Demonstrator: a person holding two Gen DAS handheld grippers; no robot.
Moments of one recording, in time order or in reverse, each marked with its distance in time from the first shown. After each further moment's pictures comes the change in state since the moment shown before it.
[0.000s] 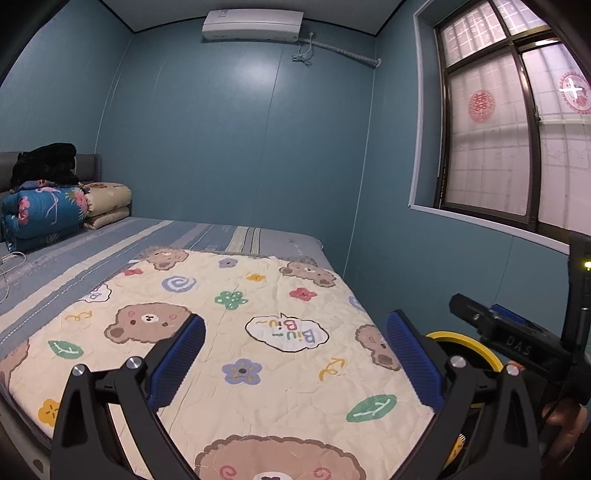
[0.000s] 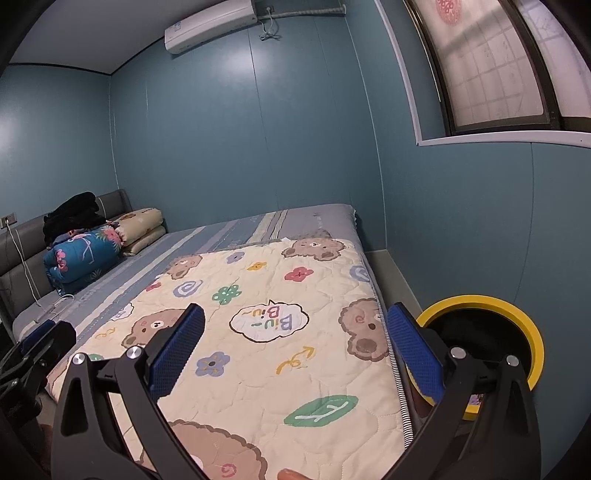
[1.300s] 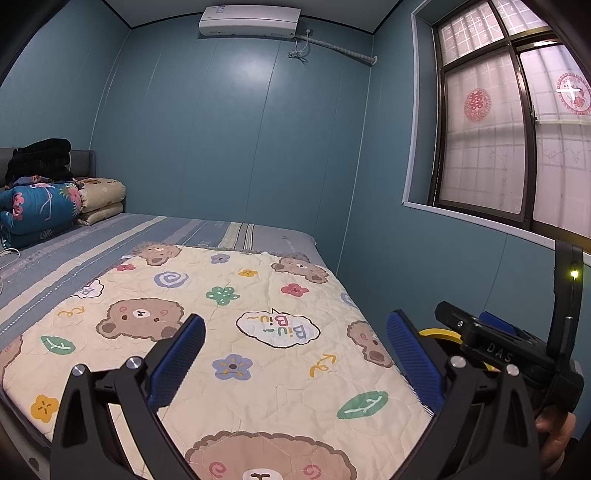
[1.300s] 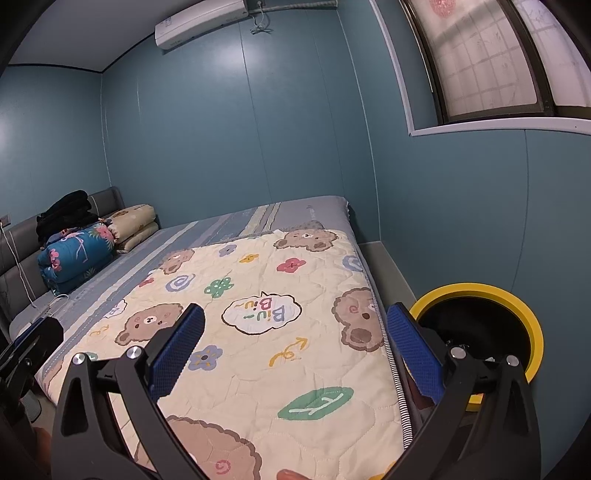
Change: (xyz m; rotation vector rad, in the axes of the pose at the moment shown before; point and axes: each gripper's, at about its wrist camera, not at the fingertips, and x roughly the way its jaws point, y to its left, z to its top) left arm 0.003 -0.003 -0.004 -0.009 0.018 -0.020; right arm 0.008 -0.003 -0.012 0.016 0.028 -0.027
